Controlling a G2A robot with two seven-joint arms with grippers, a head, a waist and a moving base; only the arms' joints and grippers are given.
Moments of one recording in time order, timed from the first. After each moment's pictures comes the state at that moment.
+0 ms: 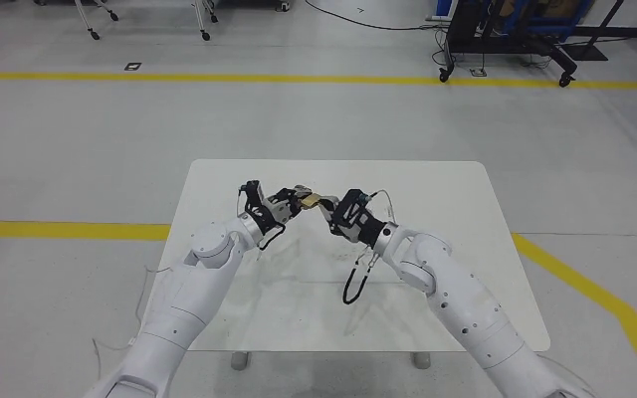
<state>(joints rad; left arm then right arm) 1.00 -1.30 -1.07 -1.13 -0.59 0.00 -0.62 -1.16 -1.21 1.01 -1.50 -1.24 -0.45 0.03</state>
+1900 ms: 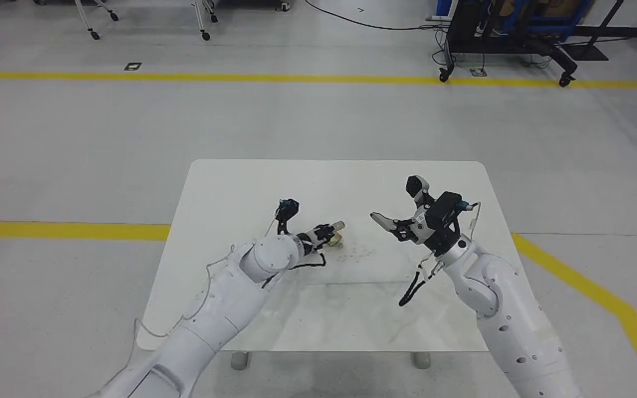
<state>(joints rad) 0.95 -1.38 -0.82 -1.09 0.07 0.20 -0.43 -1.45 -1.15 1.38 -1.67 -1.17 -0.54 -0.16</state>
